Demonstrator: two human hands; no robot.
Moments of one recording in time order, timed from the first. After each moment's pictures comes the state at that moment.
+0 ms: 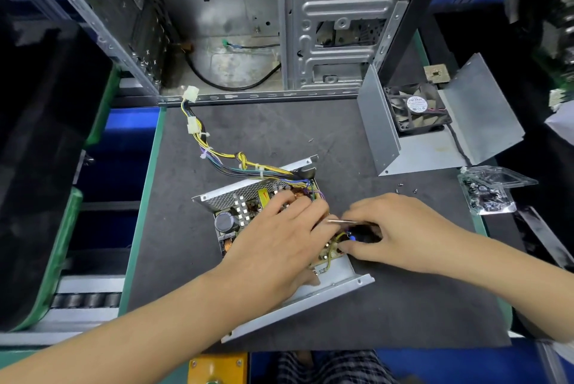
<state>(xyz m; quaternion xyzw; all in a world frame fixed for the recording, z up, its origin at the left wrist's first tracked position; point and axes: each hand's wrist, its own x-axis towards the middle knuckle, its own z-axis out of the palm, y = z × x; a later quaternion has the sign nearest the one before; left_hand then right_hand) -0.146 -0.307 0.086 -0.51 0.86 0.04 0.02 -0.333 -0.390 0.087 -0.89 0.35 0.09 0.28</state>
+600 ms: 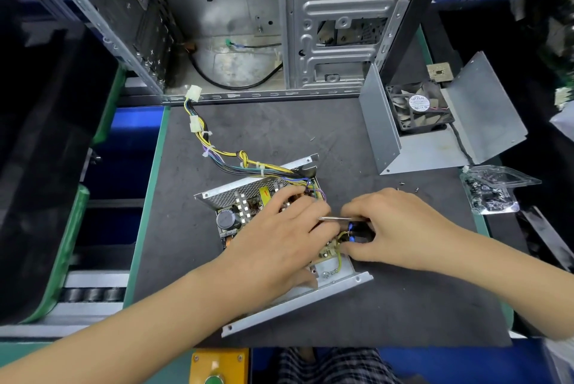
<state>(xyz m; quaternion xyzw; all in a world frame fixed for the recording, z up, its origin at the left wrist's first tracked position) -0.142 -0.307 0.089 -0.48 0.88 0.04 0.01 -0.326 -0.390 0.092 -0.89 0.36 0.10 0.26</state>
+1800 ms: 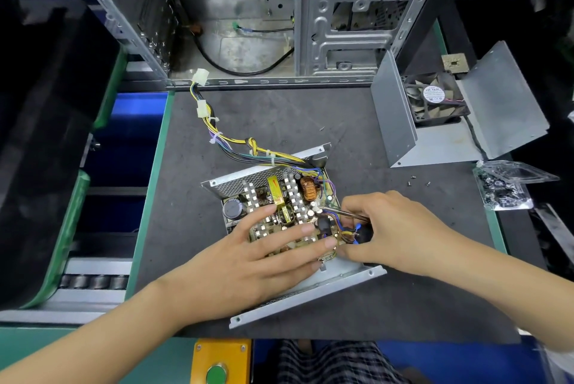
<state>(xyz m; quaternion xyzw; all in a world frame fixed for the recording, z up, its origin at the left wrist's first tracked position) -0.085 -0.265 0.035 -0.35 0.92 -0.16 -0.05 -0.316 -0.376 0.081 -0.85 0.42 0.08 0.31</state>
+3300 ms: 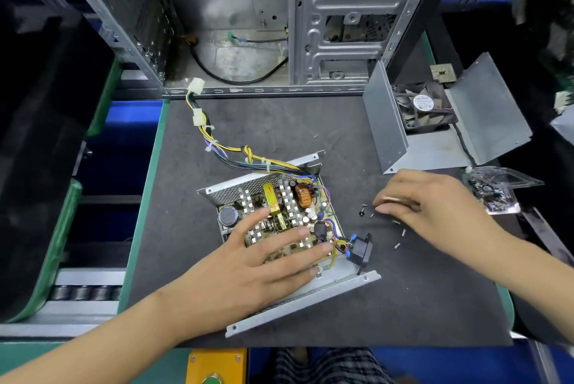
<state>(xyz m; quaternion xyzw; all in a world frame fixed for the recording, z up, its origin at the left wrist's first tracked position) -0.088 -0.263 0.023 -0.36 0.92 -0.15 -0.06 -0.365 -0.403 0.078 -0.86 0.44 -0.06 0.24</state>
